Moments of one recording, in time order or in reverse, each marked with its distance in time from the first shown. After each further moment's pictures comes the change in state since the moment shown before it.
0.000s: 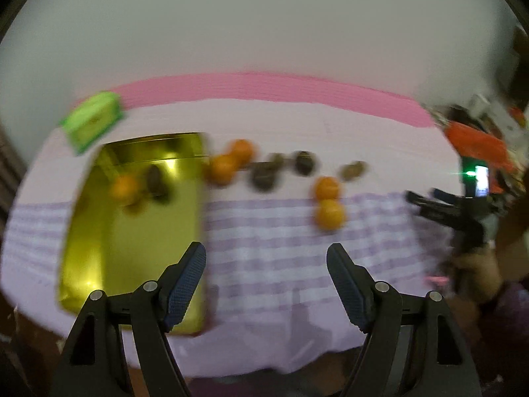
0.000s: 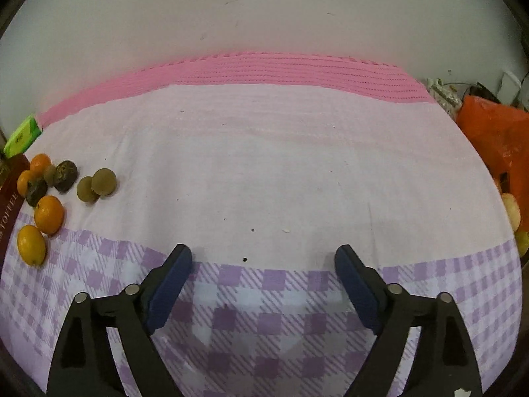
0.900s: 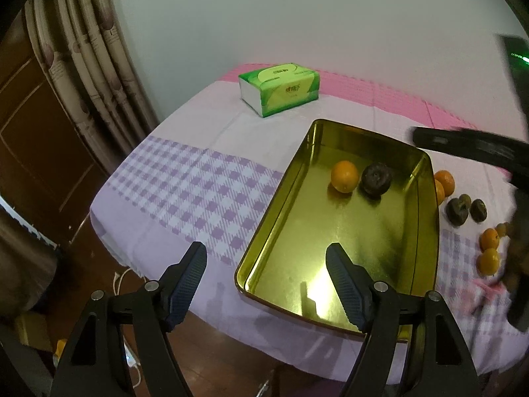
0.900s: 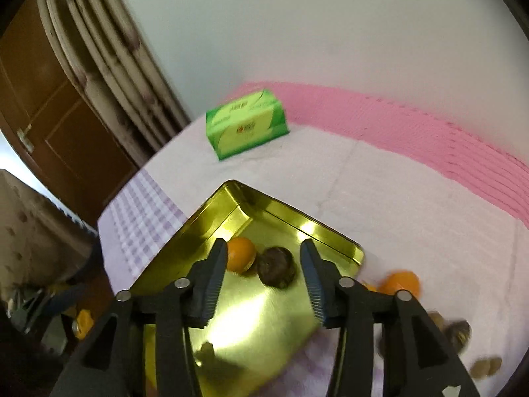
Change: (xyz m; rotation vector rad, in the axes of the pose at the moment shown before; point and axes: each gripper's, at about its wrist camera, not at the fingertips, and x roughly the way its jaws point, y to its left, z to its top) left arm -0.042 0.151 -0.047 -0.369 -0.051 0.525; right arm -0.050 0.320 0.079 -0.362 0.047 0.657
